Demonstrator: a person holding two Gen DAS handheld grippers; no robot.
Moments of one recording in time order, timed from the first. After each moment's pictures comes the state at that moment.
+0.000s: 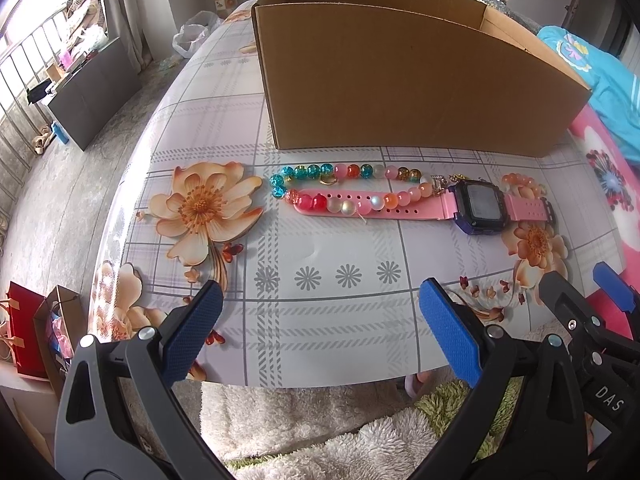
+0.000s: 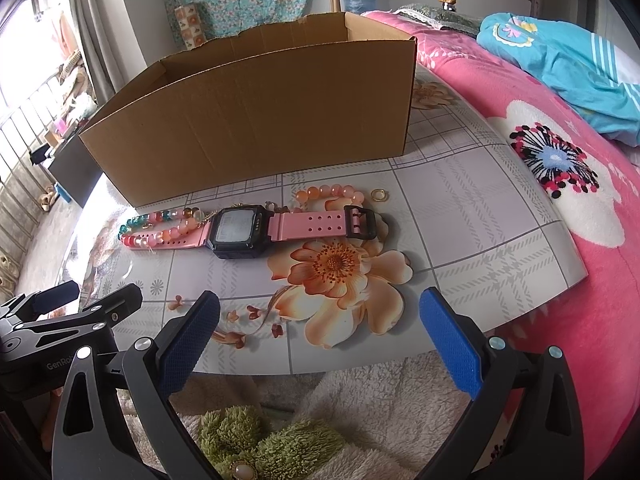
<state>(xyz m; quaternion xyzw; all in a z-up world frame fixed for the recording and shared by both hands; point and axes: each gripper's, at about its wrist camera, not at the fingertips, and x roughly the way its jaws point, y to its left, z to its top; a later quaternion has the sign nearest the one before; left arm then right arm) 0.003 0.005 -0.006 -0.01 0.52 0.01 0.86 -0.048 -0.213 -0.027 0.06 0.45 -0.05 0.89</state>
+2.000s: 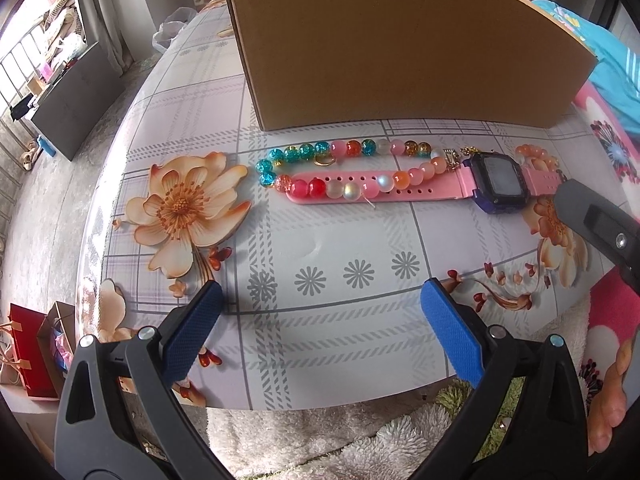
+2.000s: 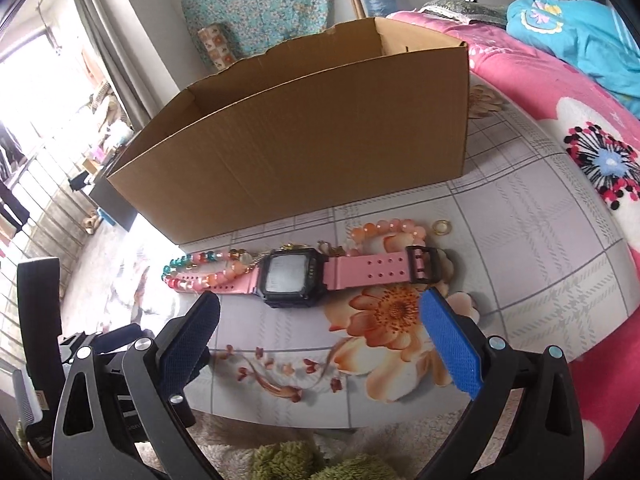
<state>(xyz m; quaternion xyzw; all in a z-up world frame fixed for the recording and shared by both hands) 0.033 0.003 -0.031 0.01 0.54 -0.02 0.84 -0.014 -0.209 -0.030 0.14 0.43 0.03 0.89</state>
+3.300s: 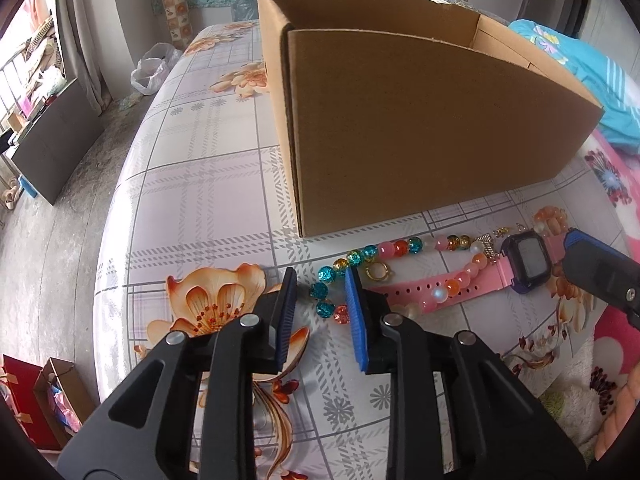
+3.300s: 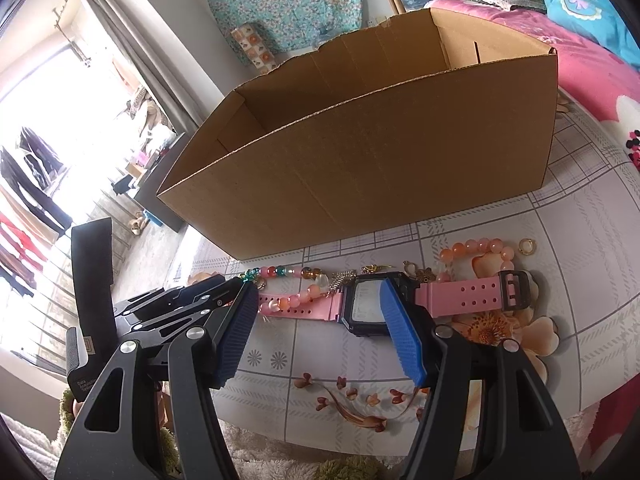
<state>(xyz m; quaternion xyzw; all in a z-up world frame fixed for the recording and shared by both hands) 0.090 0.043 -0.020 0.02 0.49 -0.08 0.87 0.008 -0.190 -0.019 0.19 0.43 0.11 0.88</state>
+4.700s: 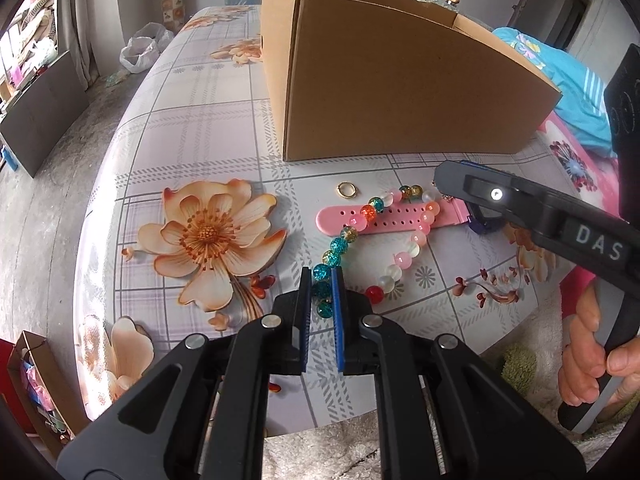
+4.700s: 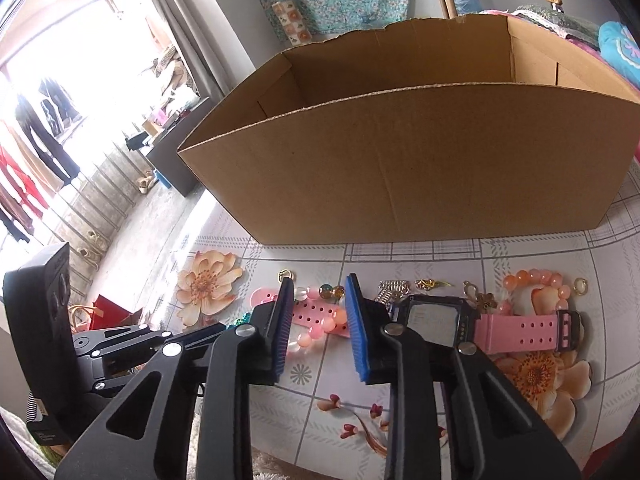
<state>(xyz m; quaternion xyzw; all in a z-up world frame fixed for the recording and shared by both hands) 0.026 0.062 -0.026 -0.03 0.50 -0.11 0.86 0.044 -0.138 -0.023 0.11 0.44 0.15 0.88</state>
